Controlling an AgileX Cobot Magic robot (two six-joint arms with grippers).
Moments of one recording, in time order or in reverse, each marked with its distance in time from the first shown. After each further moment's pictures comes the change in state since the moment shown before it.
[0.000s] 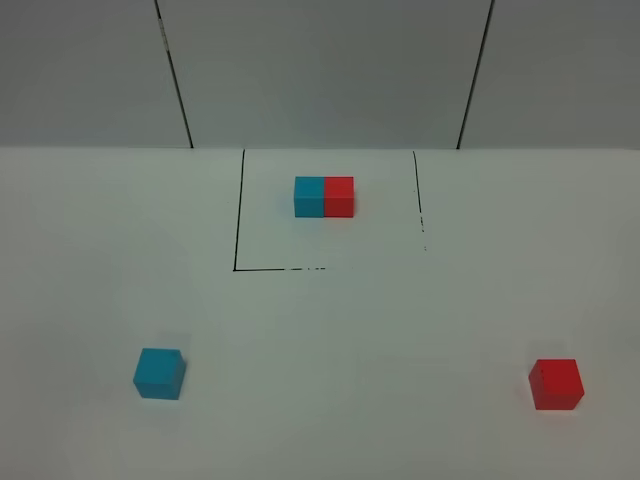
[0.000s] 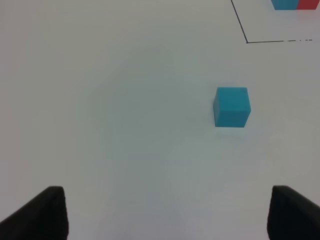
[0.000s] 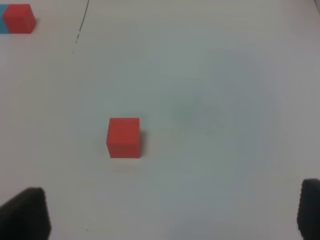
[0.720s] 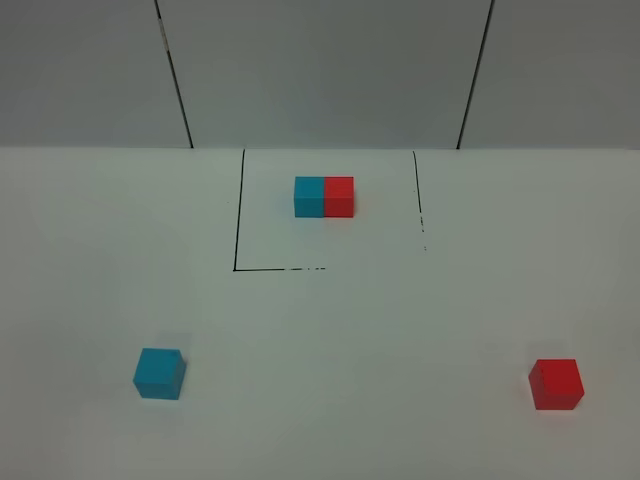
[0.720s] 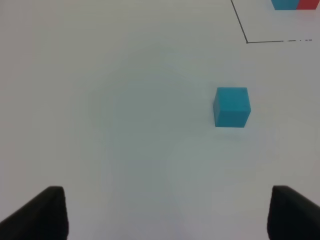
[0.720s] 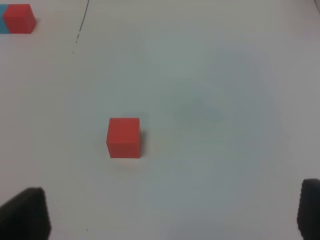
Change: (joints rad) left arm 0.000 0.000 0.000 0.000 0.000 0.000; right arm 0.000 0.000 0.000 0.000 0.000 0.000
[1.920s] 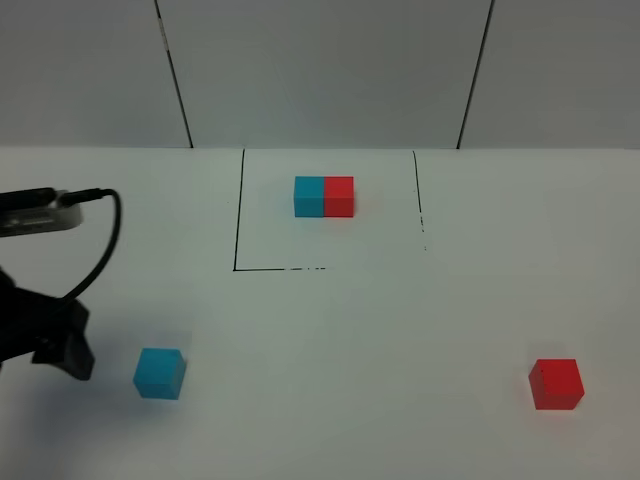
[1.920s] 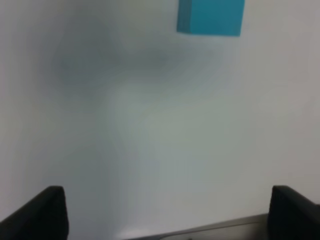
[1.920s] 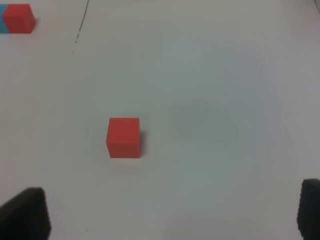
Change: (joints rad) left arm -0.127 1.435 -0.498 -0.124 -0.005 -0.065; right arm 0.000 0.000 0.000 0.000 0.000 0.000
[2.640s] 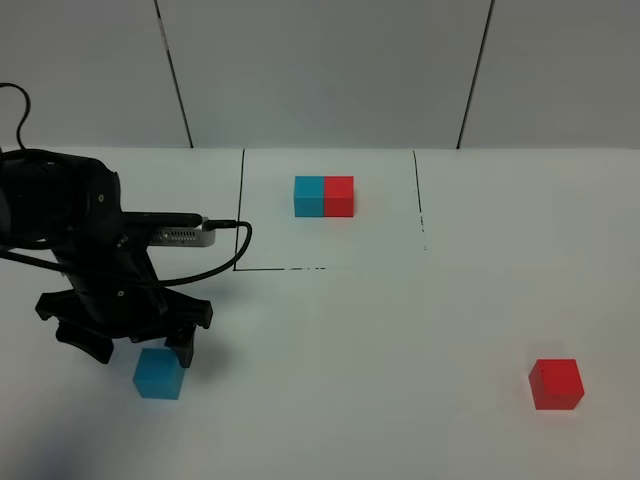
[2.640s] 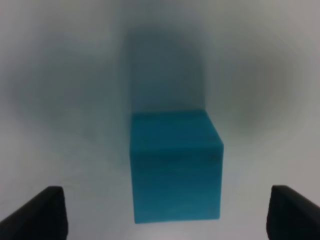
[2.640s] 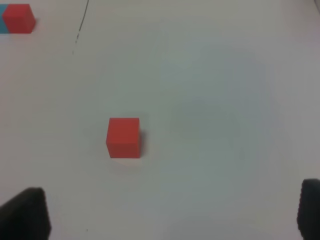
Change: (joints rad) left arm -0.191 0.465 -0.176 0.125 -0.198 -0.170; right arm 0.000 0.000 0.000 0.000 0.000 0.000
